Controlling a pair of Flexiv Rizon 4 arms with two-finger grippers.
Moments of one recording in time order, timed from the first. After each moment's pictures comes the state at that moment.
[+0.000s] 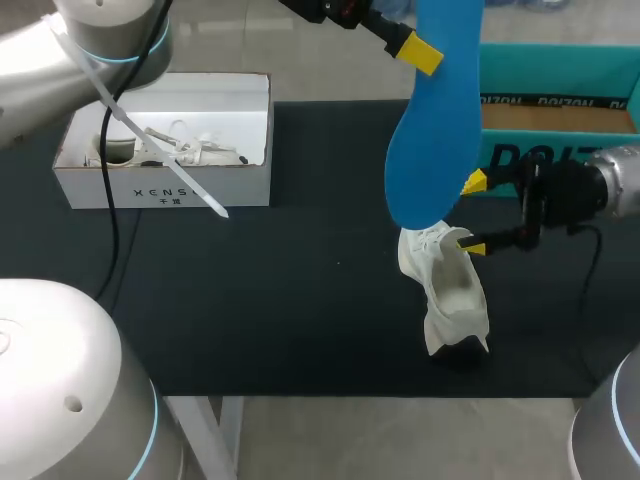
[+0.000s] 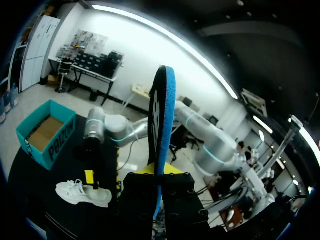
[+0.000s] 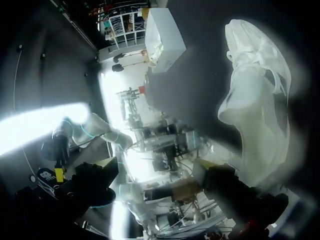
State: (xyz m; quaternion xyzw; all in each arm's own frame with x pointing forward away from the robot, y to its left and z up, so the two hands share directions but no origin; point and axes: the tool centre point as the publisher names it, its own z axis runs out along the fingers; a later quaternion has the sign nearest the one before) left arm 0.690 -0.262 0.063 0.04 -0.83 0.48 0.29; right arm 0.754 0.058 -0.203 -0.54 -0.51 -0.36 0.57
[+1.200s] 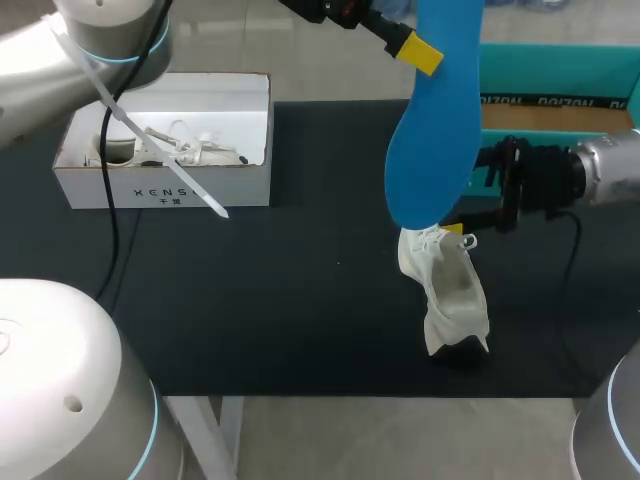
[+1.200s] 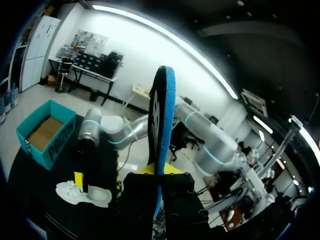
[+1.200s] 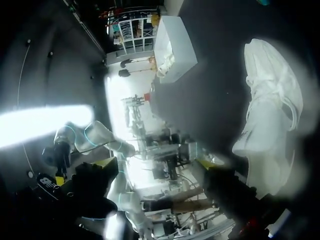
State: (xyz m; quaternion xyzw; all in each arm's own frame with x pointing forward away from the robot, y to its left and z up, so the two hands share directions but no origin) left arm 0.690 -0.262 0.063 0.04 -0.83 0.48 0.29; right arm 0.786 0.076 -0.200 -0.54 -0.50 -0.40 0.55
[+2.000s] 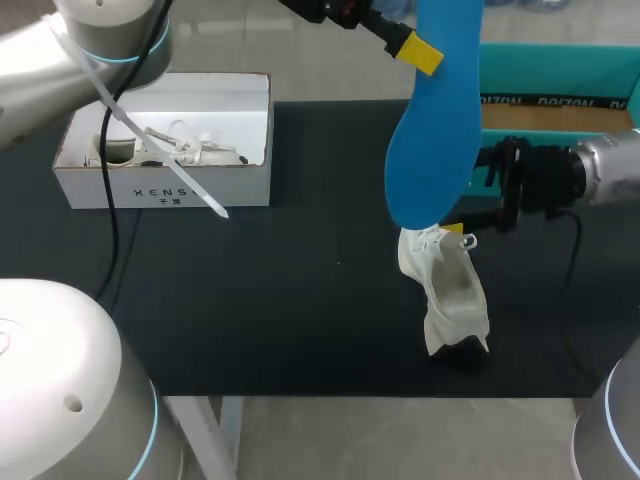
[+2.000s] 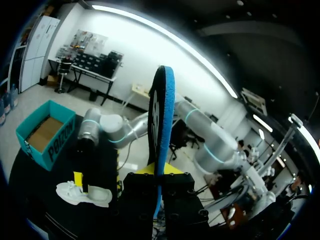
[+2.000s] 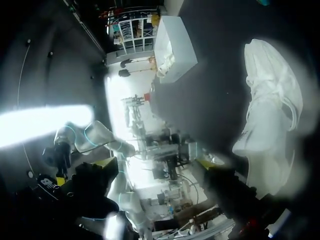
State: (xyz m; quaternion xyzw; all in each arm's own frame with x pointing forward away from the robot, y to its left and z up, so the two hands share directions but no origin) left arm 0.685 -0.261 0.059 0.02 -0.83 0.48 0.29; right arm 0.786 0.076 -0.200 -0.54 -0.50 -0.40 0.54
